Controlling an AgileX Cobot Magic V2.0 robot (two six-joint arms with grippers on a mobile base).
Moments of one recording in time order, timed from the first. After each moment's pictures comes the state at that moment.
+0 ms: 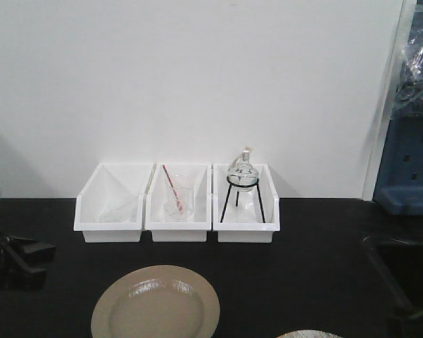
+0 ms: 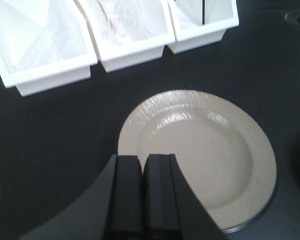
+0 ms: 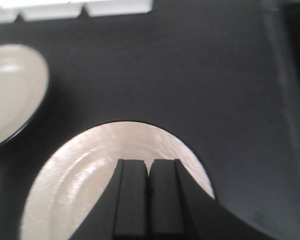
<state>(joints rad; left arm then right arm) -0.01 1.28 -0.92 -0.96 0.53 1.11 0.08 1.04 -0.78 0.32 0.57 -0.22</state>
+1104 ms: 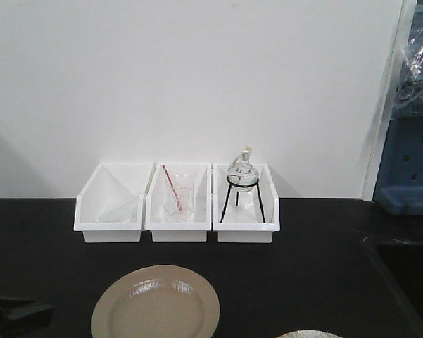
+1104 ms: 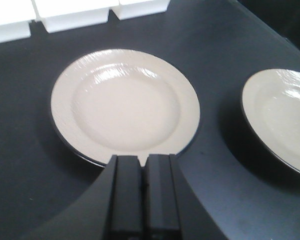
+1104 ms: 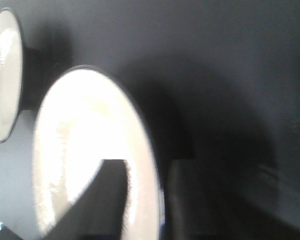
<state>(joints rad) -0.01 1.06 -0.71 -1.01 0.68 1.09 -0.56 1.74 -0.87 0.99 1.08 -0.96</state>
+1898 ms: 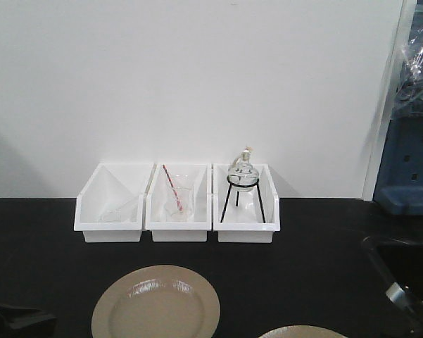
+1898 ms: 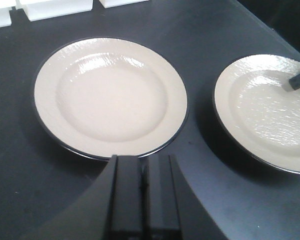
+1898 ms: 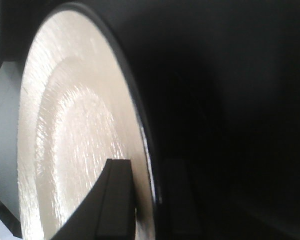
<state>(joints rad) -0.01 1.06 -0.71 -1.01 0.72 1.09 -0.28 1.83 -0.88 1.00 0.97 -0.94</state>
